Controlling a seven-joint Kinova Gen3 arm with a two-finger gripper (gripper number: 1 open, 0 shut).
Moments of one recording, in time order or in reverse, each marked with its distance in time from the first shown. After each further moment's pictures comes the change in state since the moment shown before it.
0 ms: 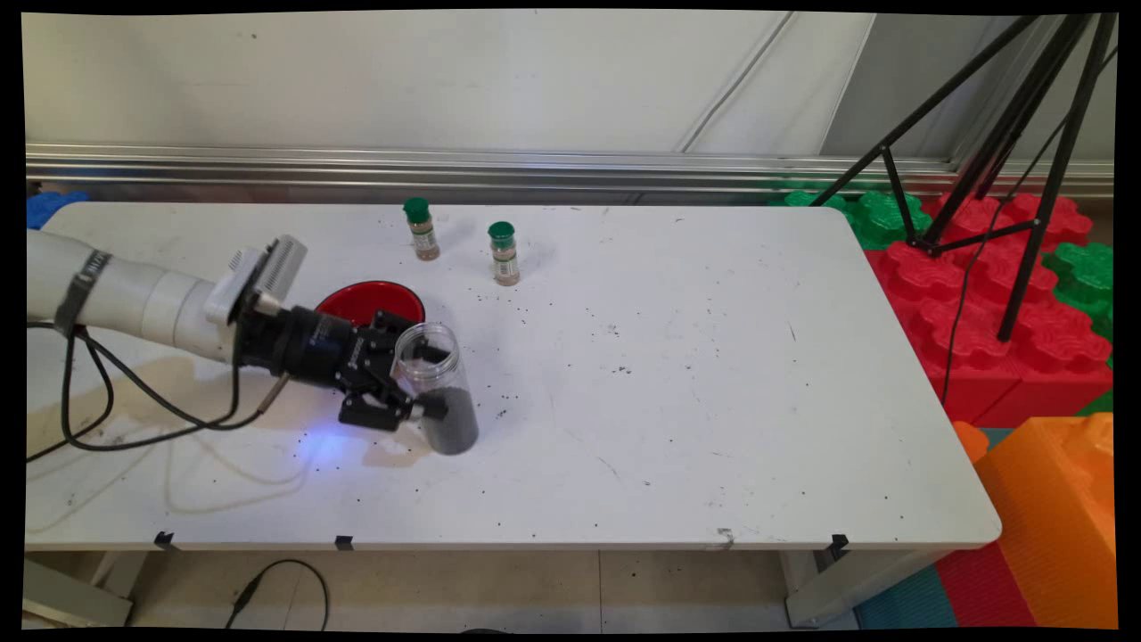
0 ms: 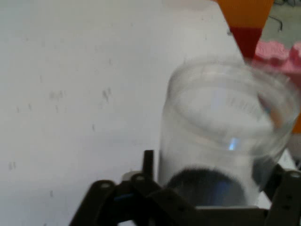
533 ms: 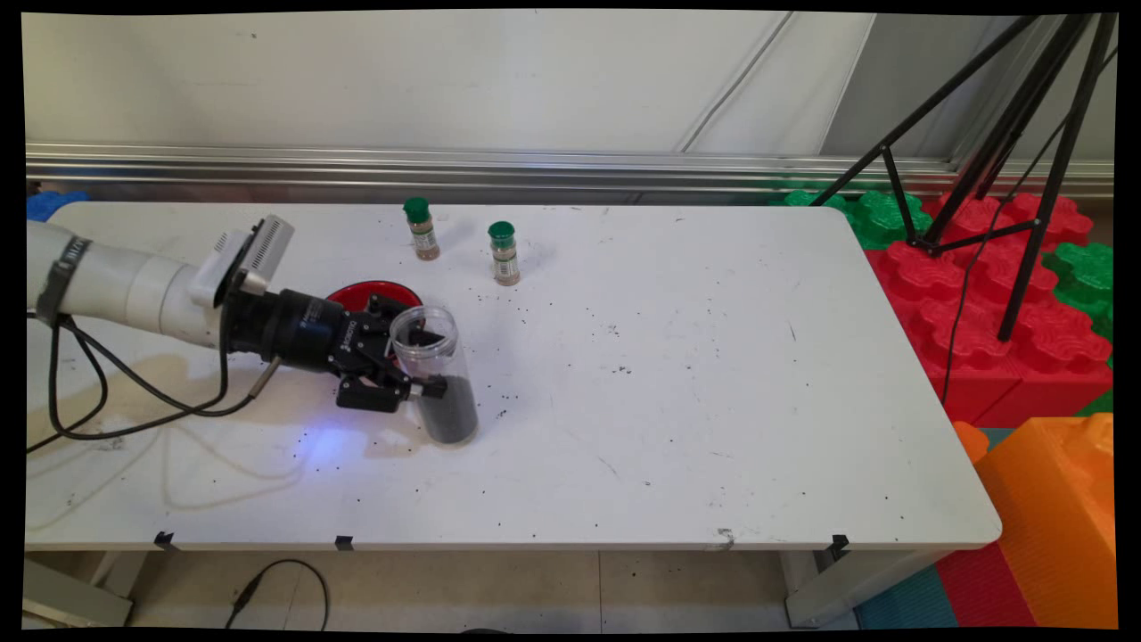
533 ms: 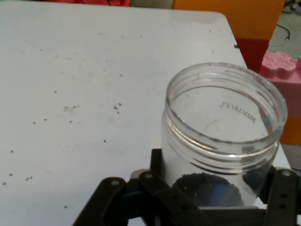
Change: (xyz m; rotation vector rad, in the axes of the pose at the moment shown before) arm 0.016 0.000 -0.012 0.024 0.025 -0.006
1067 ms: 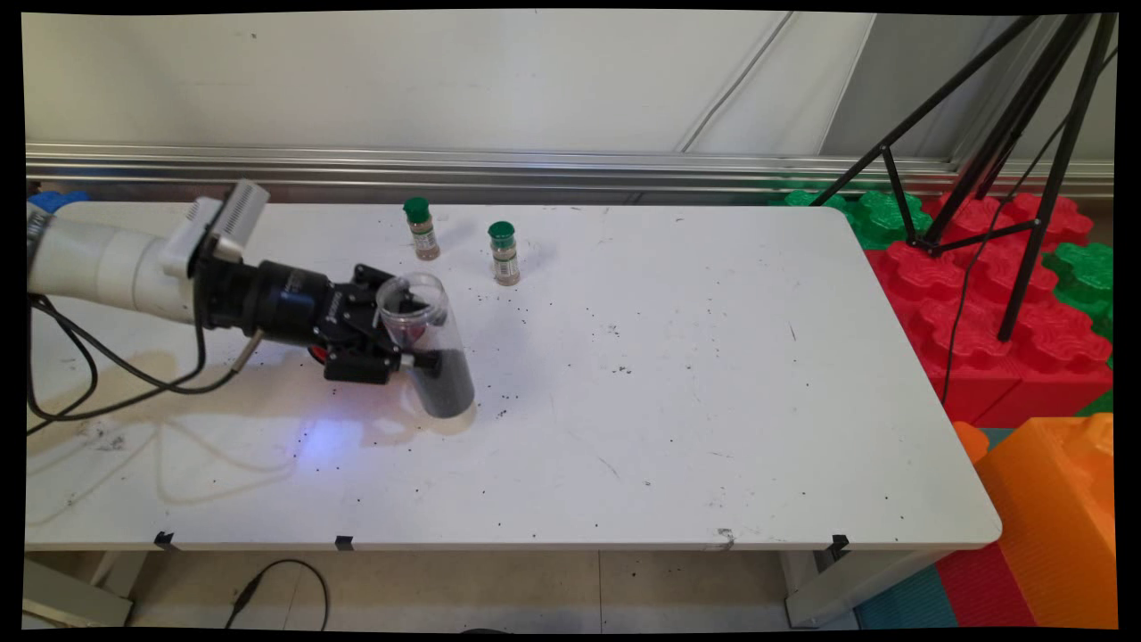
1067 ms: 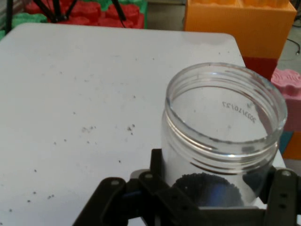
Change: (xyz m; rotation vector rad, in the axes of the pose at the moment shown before) arm 0.025 0.001 -0.019 0.036 0.033 0.001
